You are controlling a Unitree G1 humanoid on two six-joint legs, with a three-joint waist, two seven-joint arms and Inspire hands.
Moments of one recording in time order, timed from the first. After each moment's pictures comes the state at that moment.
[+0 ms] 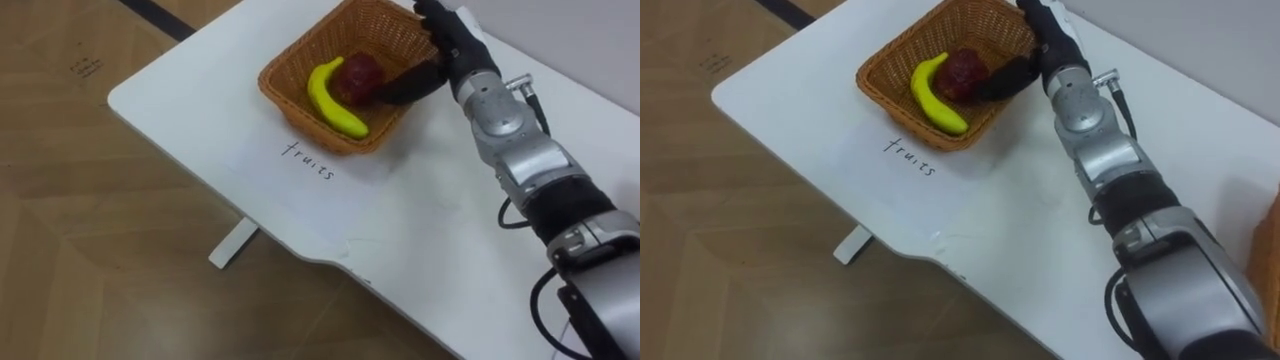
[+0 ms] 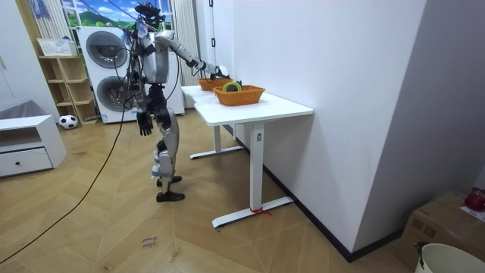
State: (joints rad) left arm 0.21 0.26 -0.05 1.06 -0.01 0.06 -0.01; right arm -0.84 -0.38 0.40 0.81 0.16 -0.03 -0.12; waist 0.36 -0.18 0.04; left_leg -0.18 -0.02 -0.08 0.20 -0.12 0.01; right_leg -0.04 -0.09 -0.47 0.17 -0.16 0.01
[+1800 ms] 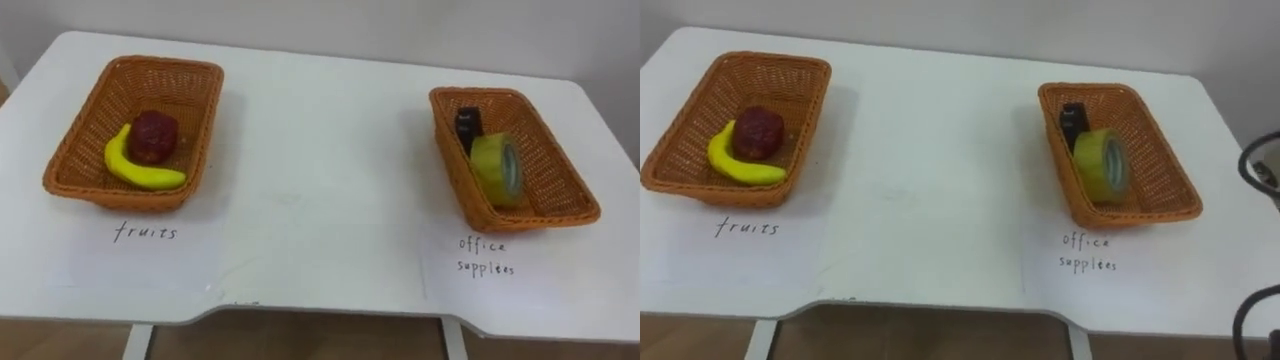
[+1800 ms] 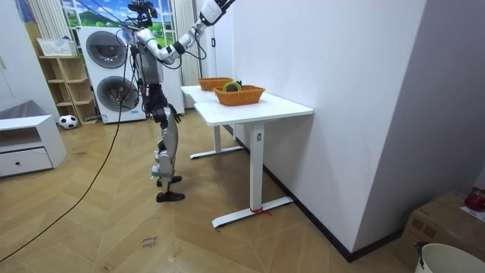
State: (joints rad) left arm 0.21 0.26 0.11 1.03 0.01 -0.04 0.08; right arm -0.46 -0.72 -0.35 0.08 0.46 -0.10 -0.49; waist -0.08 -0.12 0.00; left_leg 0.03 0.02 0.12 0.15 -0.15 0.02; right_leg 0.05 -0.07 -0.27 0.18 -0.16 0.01
